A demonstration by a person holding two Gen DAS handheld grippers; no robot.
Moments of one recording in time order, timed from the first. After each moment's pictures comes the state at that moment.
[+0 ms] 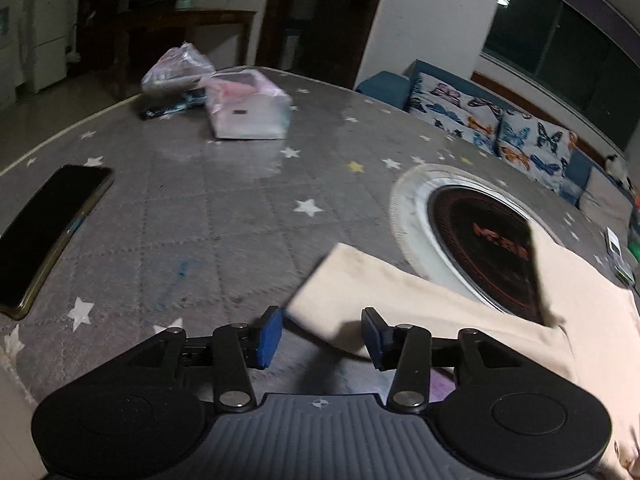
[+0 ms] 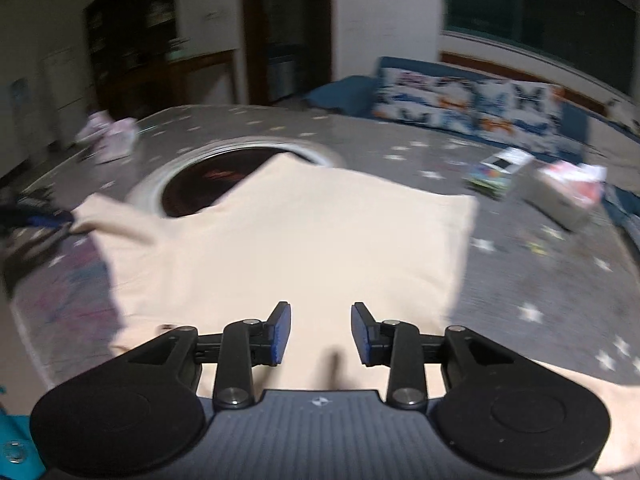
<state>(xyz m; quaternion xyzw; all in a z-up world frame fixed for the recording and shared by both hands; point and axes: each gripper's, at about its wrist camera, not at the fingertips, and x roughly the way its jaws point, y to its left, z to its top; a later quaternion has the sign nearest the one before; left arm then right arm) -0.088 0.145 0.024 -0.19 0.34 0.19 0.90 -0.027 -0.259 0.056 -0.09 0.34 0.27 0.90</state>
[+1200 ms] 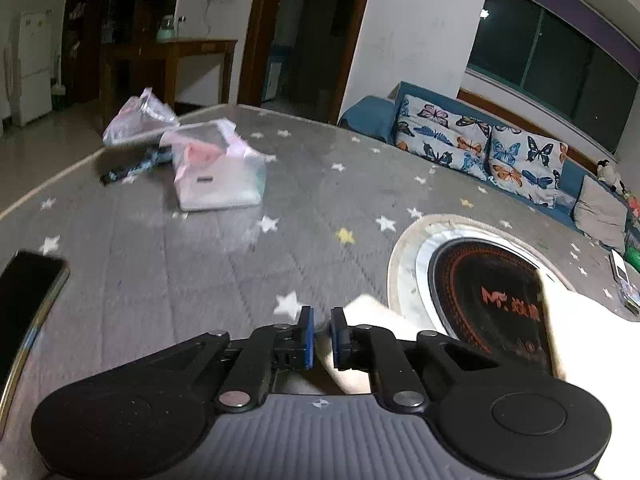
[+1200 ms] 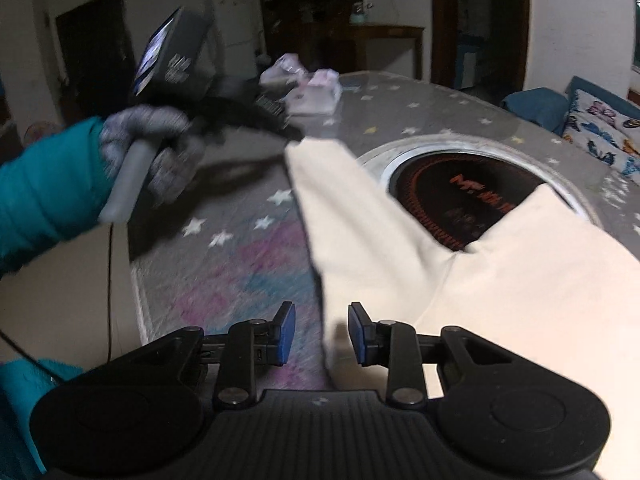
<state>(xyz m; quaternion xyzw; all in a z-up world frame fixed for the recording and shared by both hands) -0.028 0.171 0.036 -0.17 0.31 0.17 0.92 -0.040 -0.104 0.039 -0.15 0.34 0.48 0.79</state>
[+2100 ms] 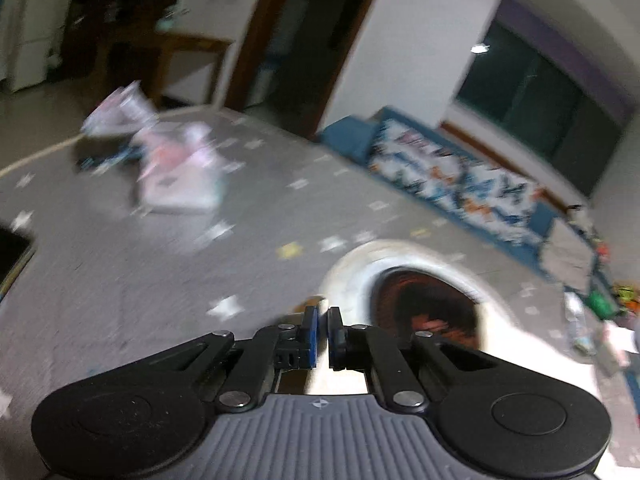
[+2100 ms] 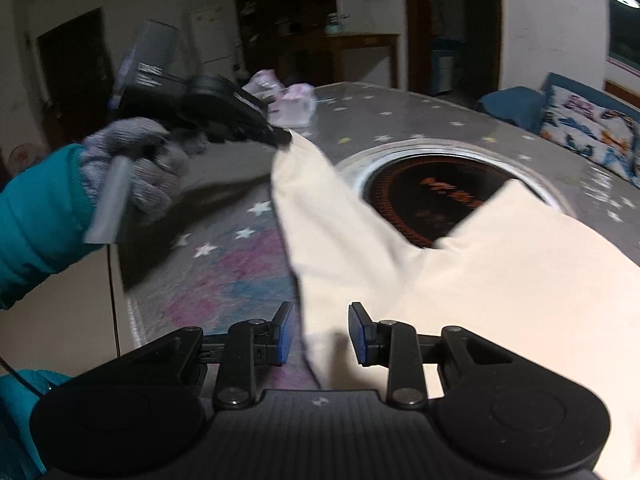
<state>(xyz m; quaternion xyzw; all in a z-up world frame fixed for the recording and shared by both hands) -0.030 0.140 0.065 -0.23 0.26 0.12 0.93 -0.040 -0.129 0.046 -0.12 0.34 0.45 0.82</state>
